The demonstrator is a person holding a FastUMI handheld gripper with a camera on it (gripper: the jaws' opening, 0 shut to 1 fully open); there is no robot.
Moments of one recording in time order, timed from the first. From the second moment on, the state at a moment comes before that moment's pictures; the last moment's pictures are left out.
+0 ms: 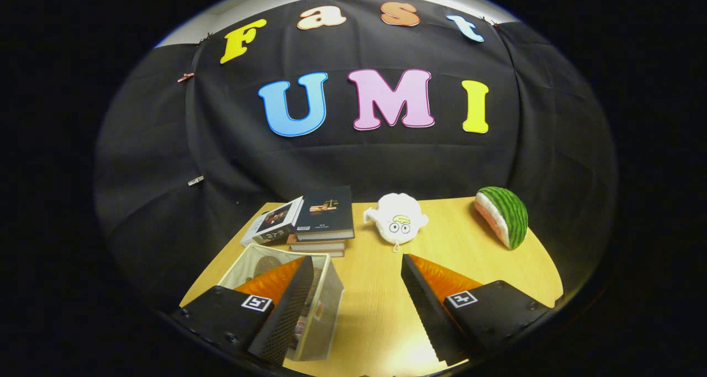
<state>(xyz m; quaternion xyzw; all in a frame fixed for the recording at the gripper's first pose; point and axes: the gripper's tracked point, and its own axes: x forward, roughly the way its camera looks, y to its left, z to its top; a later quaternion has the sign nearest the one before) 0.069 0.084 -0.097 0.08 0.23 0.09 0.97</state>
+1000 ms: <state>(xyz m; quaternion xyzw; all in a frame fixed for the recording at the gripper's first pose) 0.094 -0.144 -0.075 0.04 0.11 0.05 0.99</state>
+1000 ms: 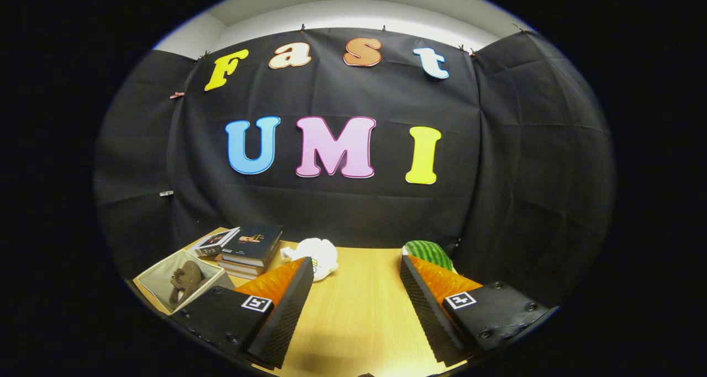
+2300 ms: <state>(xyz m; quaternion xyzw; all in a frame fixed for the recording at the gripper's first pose) 0.064 -0.098 -0.029 0.06 0.08 0.00 1.00</state>
